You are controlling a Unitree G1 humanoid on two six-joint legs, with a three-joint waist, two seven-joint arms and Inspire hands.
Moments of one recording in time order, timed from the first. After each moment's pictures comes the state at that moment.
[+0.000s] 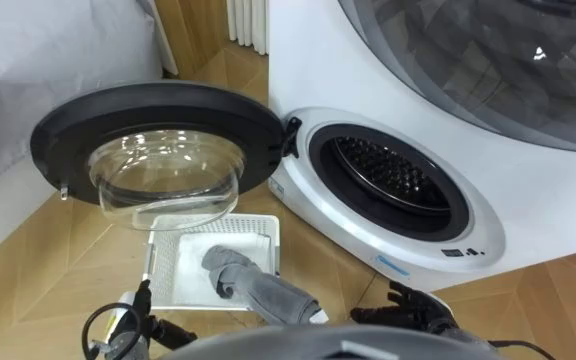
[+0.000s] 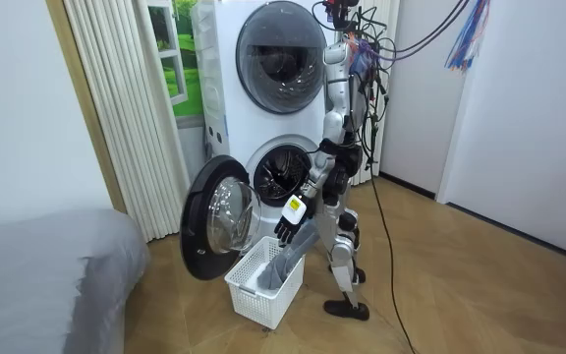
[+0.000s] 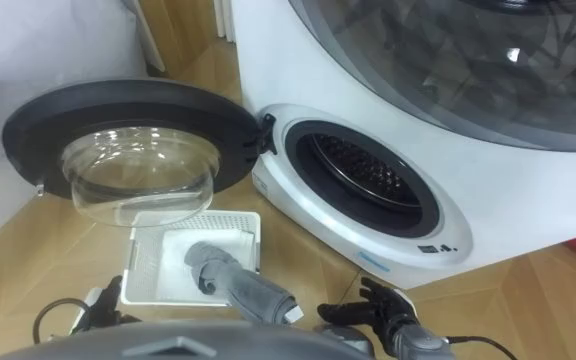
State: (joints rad) left arm 0.15 0.18 -0.06 1.14 0.31 -0.09 0.25; right arm 0.06 -0.19 0.13 1.24 0.19 -0.11 0.16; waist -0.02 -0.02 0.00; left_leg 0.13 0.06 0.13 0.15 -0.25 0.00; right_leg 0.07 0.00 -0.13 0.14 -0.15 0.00
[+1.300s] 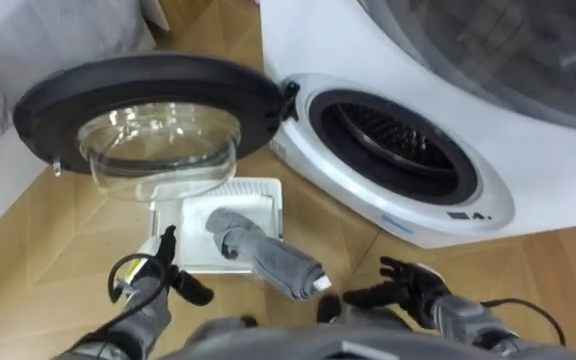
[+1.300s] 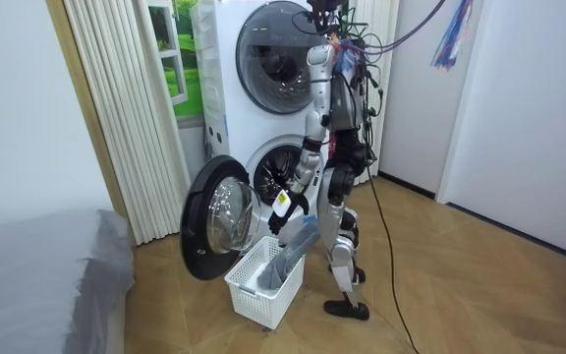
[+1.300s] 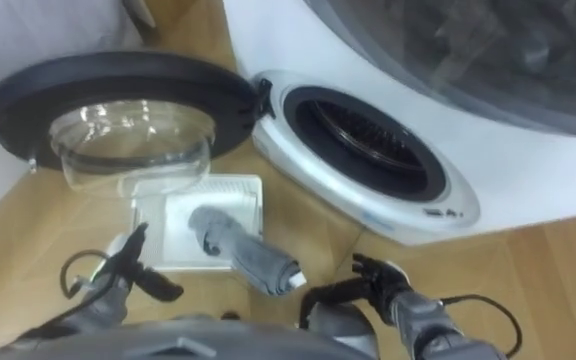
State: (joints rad) left arm -0.13 0.16 -0.18 1.28 0.40 -0.13 0.26; right arm -0.14 -0.20 0.22 1.35 0.18 -0.11 0.18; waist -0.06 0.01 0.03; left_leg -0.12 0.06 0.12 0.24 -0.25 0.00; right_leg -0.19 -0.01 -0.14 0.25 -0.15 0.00
